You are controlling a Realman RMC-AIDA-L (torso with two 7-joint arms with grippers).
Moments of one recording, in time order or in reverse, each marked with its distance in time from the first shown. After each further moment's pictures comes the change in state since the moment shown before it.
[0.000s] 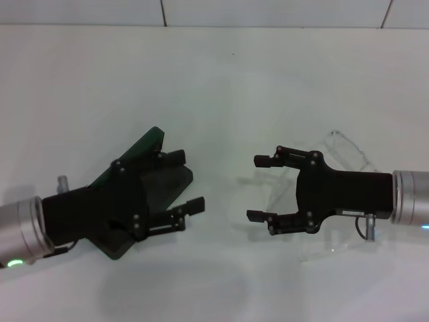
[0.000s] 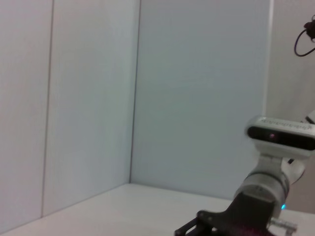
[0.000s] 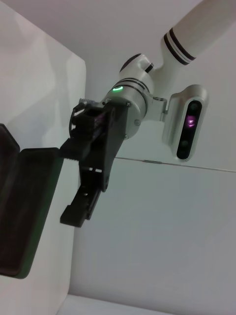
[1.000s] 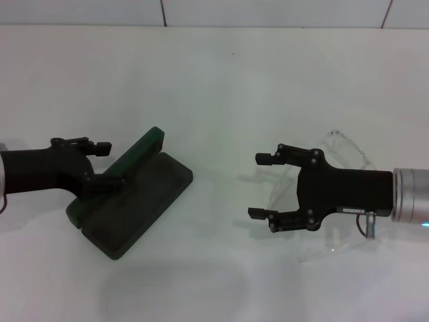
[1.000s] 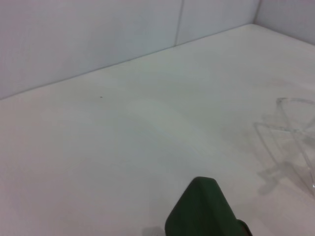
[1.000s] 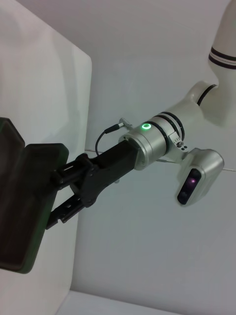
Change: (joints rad) left arm 0.085 -0.033 0.001 0.700 0.487 -0.272 -0.816; right arm 0.002 -0.003 0.000 -0.004 0.000 0.017 -0.011
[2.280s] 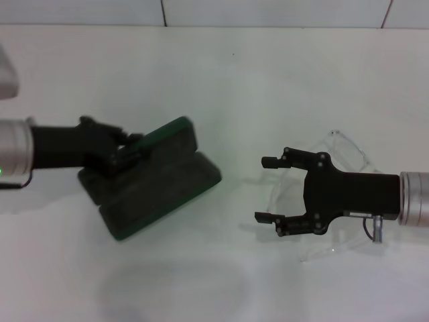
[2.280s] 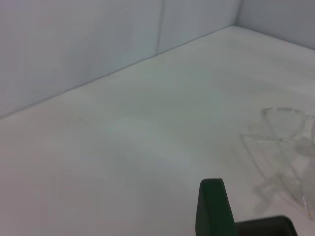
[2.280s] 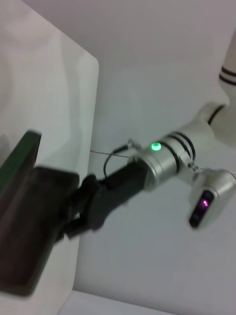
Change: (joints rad) left arm -0.092 0.001 0.048 -0.014 0.005 -0.010 0.012; right arm -0.012 -0.013 -0.007 0.000 -0.001 -0.008 -0.024
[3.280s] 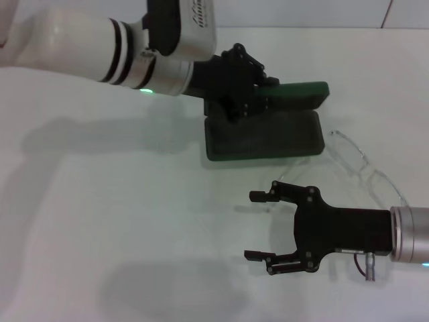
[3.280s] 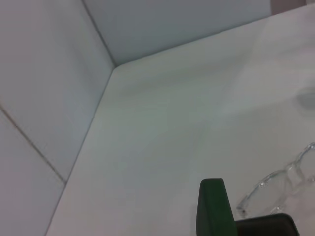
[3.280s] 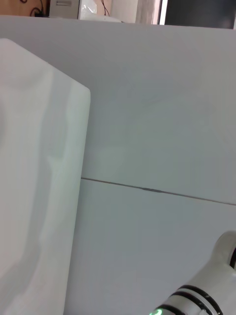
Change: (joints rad) left arm -0.452 -0.005 0.323 -0.299 -0.124 -0.311 0.383; right arm -0.061 0.051 -0.002 0.000 -0.046 -0.040 -0.067
